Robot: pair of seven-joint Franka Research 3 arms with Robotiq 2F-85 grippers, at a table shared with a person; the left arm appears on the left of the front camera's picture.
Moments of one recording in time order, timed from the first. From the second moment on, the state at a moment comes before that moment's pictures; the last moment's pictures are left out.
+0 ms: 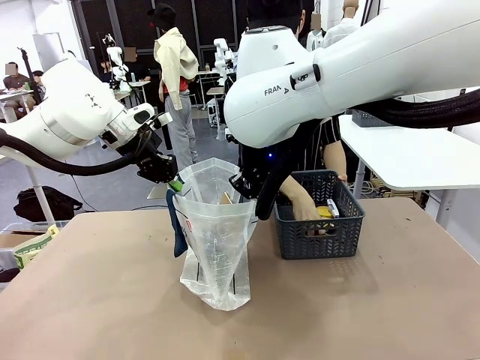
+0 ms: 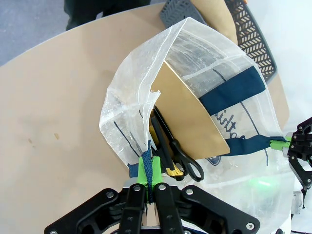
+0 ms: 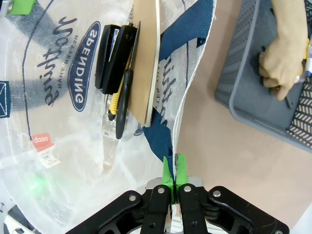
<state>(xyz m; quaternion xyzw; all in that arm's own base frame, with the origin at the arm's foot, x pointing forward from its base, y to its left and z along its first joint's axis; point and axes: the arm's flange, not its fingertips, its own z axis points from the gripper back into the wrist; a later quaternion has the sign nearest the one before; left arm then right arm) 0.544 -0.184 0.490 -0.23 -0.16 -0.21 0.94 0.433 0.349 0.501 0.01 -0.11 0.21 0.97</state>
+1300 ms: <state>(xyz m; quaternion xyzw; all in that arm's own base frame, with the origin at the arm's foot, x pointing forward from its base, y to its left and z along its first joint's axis) 0.544 -0.184 0.490 -0.23 -0.16 -0.21 0.94 0.433 0.349 0.501 0.01 -0.11 0.21 0.97</state>
